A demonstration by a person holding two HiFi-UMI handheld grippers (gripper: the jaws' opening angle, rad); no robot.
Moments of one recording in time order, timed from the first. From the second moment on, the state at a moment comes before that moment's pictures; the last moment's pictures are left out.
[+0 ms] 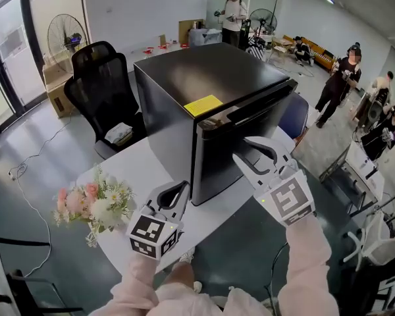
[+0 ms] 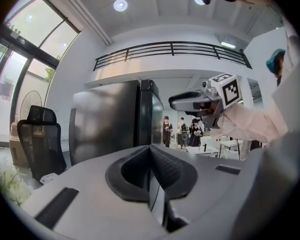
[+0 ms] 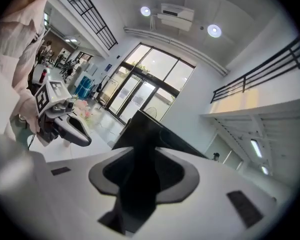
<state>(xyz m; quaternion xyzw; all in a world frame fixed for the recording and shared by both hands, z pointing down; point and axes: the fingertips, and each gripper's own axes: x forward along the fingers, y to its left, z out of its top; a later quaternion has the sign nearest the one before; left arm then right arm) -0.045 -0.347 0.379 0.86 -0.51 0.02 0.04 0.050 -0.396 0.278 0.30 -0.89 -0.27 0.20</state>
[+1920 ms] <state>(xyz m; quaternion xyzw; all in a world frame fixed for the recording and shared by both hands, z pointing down) -0.056 -0.353 0.353 0.85 -0.52 0.03 -0.01 0.025 -0.429 0.279 0.06 -0.74 -0.40 0.53</state>
